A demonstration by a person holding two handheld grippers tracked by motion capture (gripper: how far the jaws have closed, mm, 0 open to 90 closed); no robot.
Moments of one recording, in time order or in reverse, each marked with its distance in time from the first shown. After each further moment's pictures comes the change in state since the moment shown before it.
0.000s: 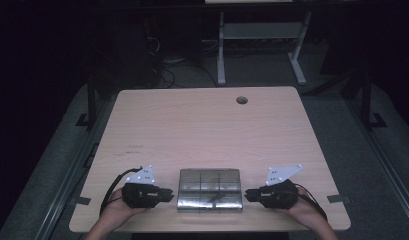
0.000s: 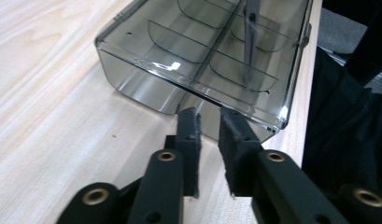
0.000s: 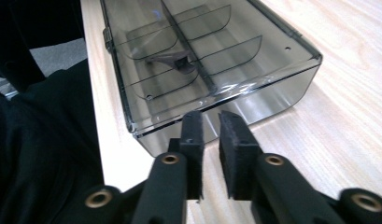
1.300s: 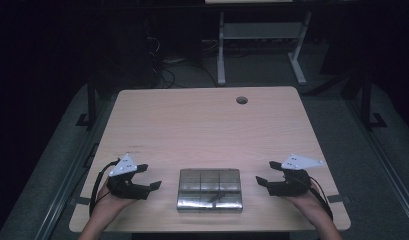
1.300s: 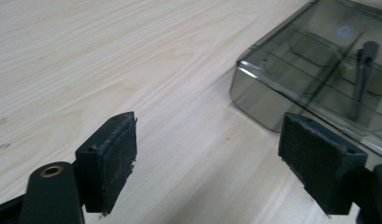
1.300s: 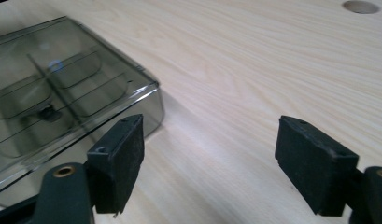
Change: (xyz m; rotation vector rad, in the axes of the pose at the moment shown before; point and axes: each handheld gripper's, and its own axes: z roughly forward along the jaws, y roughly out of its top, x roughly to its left) left arm 0.026 -0.014 -0.026 -0.138 0.325 -0.126; right arm -0.027 -0.008 -0.024 -0.156 -0.371 0.170
